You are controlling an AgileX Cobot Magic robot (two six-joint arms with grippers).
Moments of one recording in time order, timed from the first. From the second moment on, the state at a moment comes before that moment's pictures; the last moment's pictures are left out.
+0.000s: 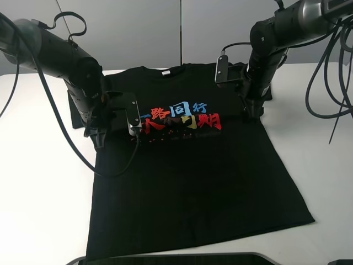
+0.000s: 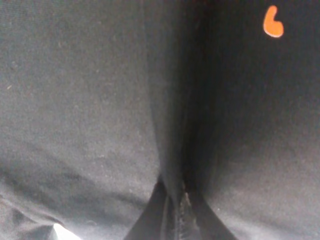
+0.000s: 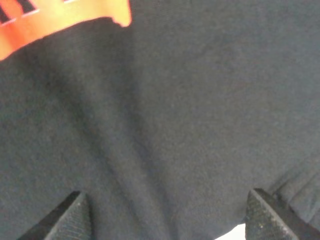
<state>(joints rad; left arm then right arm) -0.49 2.08 -1.15 0.30 0.63 0.59 0.30 2.14 -1.33 -0.20 0.72 -0.92</state>
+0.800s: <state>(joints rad) -0.49 2.08 -1.15 0.32 0.63 0.58 0.24 2.17 -1.34 -0.14 0.73 -1.11</state>
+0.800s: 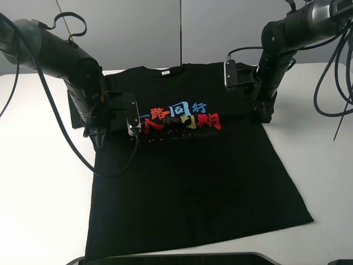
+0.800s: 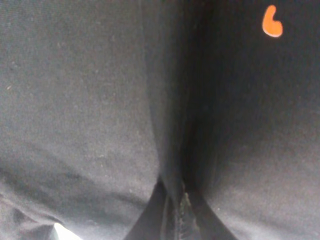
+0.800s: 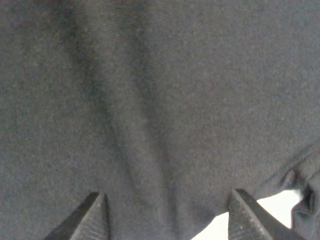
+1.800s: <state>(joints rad) -0.49 2.08 -1.15 0.32 0.63 0.58 0.24 2.21 -1.36 -0.09 0.74 -1.24</state>
